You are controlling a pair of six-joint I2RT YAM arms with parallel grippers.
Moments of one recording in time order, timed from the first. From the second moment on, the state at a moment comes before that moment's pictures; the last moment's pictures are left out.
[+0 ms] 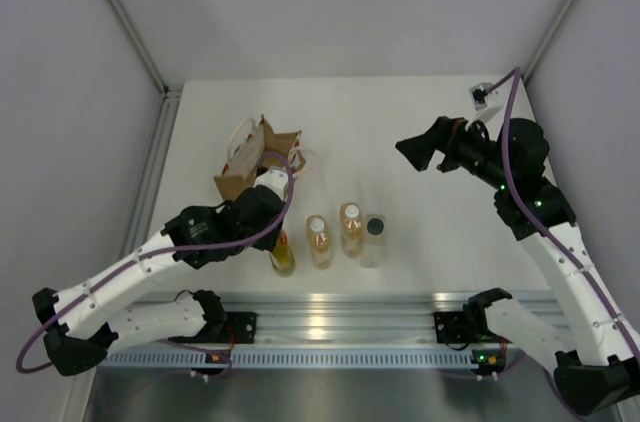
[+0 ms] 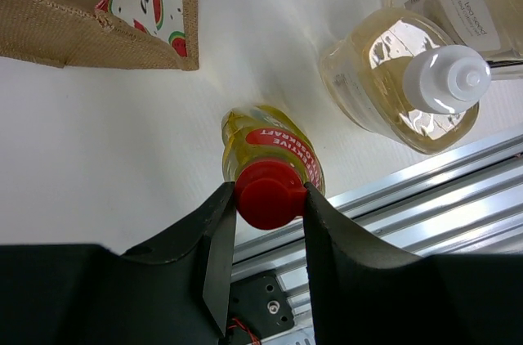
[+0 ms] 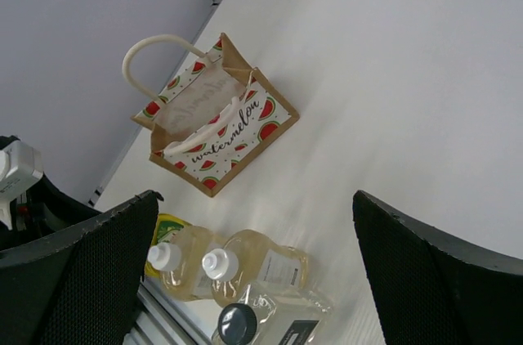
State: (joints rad) left arm -0.97 0.95 1.05 -1.02 -0.37 -0.46; right arm 0.31 0.92 1.08 -0.34 -0.36 0.43
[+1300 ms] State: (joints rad) left arm -0.41 1.10 1.31 -0.90 -0.67 -0.49; right arm 0.31 0.80 1.01 -0.57 0.28 0.23
